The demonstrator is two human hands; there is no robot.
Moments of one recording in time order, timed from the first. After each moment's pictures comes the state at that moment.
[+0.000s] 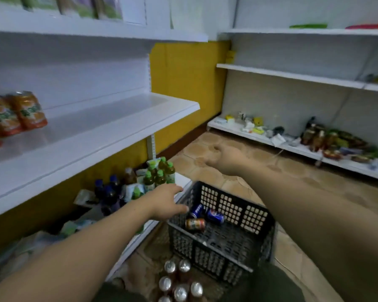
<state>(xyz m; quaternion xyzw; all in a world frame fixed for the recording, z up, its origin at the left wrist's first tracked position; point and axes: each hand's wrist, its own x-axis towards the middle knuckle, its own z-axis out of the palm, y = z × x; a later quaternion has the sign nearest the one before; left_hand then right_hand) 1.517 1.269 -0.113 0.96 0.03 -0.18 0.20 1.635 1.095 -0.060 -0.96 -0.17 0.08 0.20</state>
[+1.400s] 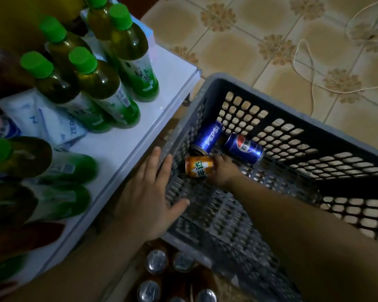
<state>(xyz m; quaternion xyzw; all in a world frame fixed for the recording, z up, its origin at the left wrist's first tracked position) 1.737 1.331 -0.542 0.98 0.06 -0.12 0.16 1.874 1.151 -0.650 -0.89 -0.06 0.42 0.16</state>
